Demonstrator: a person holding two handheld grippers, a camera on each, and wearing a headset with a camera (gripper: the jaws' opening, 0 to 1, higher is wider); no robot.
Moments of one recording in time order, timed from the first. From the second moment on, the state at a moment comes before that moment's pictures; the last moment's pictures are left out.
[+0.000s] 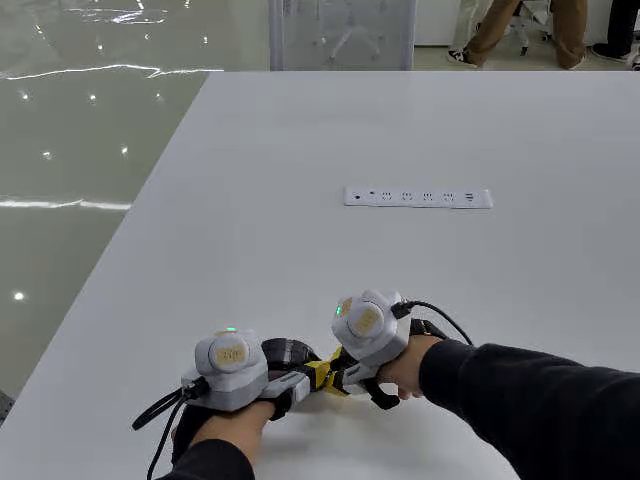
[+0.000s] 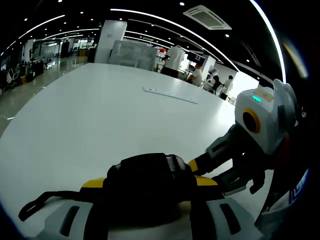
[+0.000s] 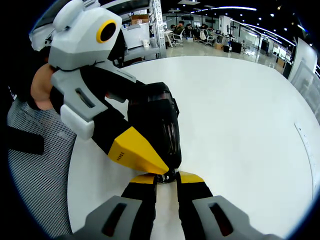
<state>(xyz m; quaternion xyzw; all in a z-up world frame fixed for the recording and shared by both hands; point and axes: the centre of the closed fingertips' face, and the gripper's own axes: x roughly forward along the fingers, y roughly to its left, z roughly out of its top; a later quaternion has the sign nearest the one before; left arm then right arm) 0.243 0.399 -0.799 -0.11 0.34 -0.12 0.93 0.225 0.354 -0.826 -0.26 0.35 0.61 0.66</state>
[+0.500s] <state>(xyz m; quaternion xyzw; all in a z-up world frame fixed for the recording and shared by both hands) 0.243 0.399 -0.799 -0.11 0.34 -0.12 0.93 0.226 0.354 -0.826 -0.27 0.34 0.61 0.67</state>
